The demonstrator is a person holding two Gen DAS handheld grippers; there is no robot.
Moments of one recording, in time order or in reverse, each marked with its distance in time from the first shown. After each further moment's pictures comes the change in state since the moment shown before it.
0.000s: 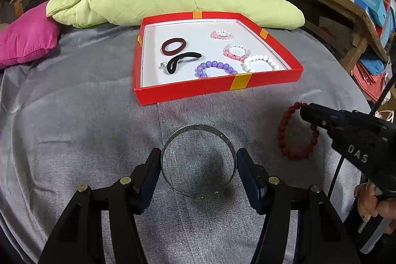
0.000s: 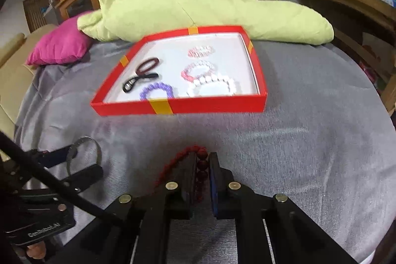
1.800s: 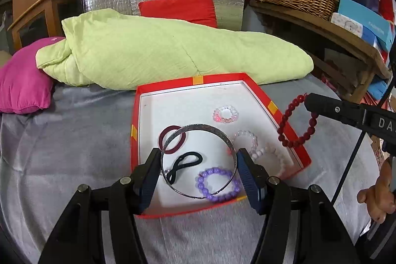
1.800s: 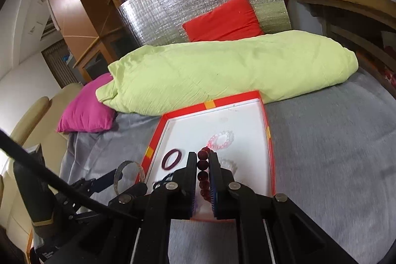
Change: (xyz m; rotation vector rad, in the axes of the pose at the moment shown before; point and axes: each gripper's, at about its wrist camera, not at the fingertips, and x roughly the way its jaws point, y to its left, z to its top) left arm 0.014 -0.007 0.122 0.014 -0.162 0.023; right arm 0.002 -0.046 0.131 0.166 -0.142 0.239
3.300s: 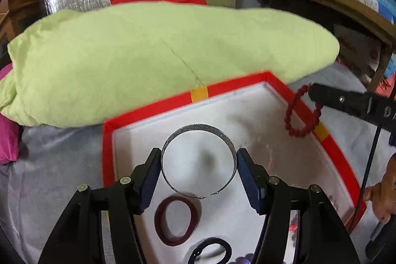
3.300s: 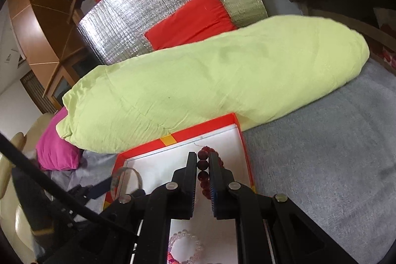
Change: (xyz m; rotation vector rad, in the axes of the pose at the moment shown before) left arm 0.136 0.008 0.067 0.141 0.105 -0.017; right arm 0.104 -0.059 0.048 0.161 -0.016 -0.073
